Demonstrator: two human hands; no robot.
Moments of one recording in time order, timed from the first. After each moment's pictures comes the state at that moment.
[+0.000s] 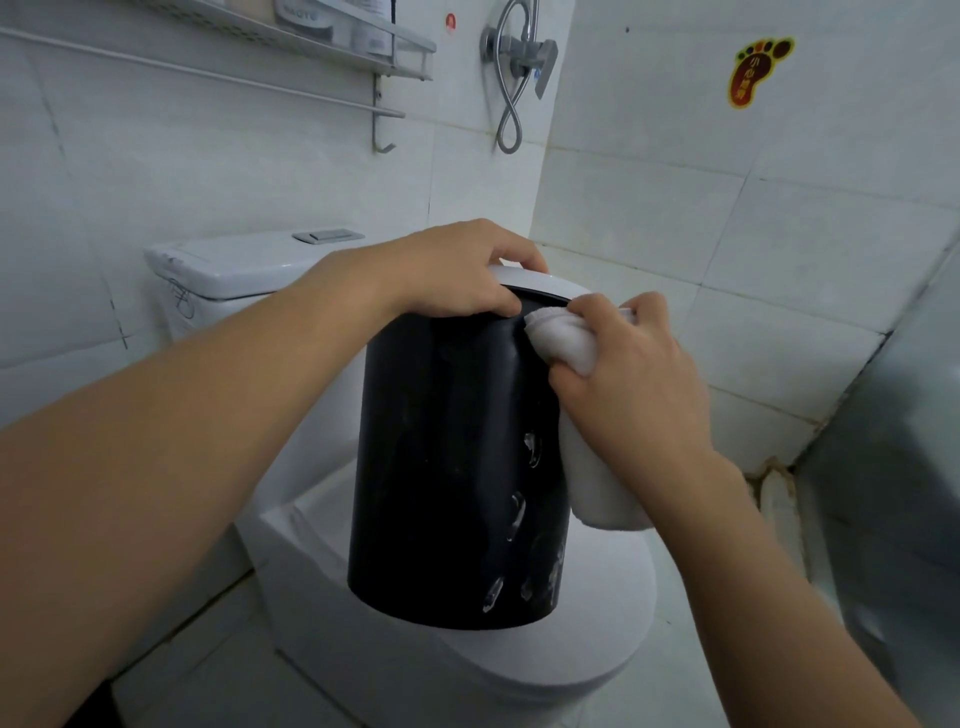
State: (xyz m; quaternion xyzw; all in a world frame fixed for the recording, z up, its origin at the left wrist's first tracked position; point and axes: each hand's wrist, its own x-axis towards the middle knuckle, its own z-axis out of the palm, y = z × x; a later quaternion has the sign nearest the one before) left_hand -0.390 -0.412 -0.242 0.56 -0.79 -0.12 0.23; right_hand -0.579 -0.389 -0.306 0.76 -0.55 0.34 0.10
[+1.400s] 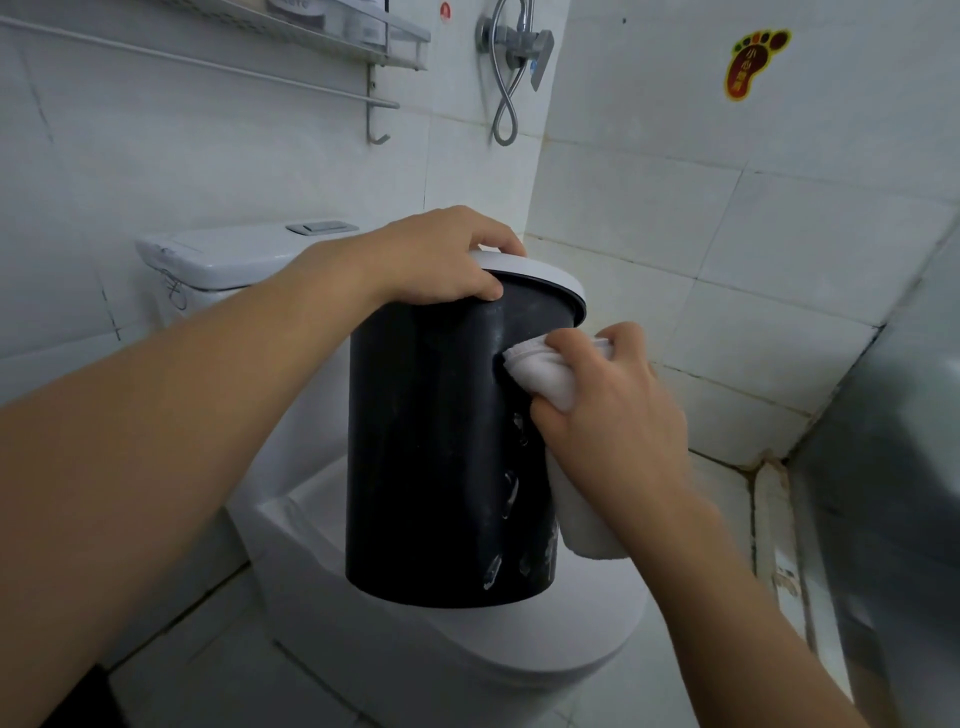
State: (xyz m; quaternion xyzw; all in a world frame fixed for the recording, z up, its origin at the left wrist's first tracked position) left_hand -0.385 -0.414 -0.246 0.59 -0.76 -0.11 0.26; right_hand -0.579 -0.373 -0.333 0.77 -0.54 0.32 0.09
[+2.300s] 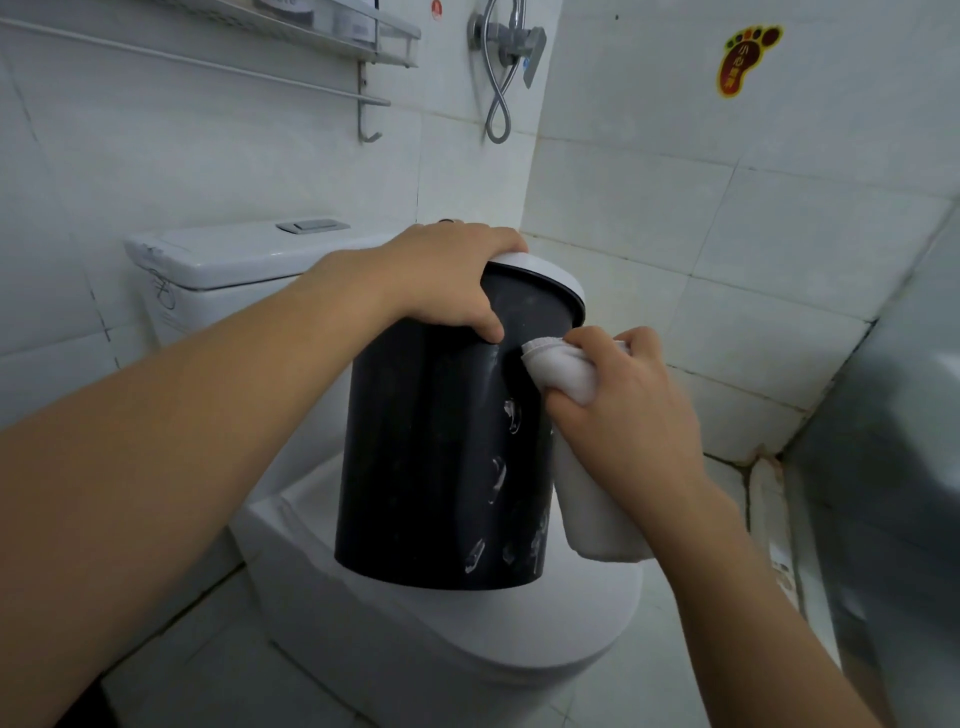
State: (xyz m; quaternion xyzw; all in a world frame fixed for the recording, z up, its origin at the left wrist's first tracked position) left_hand -0.403 -0.416 -0.250 0.61 -0.77 0.03 0.16; right_hand -0.598 -0.381 -0.331 0.76 -0.56 0.34 0.04
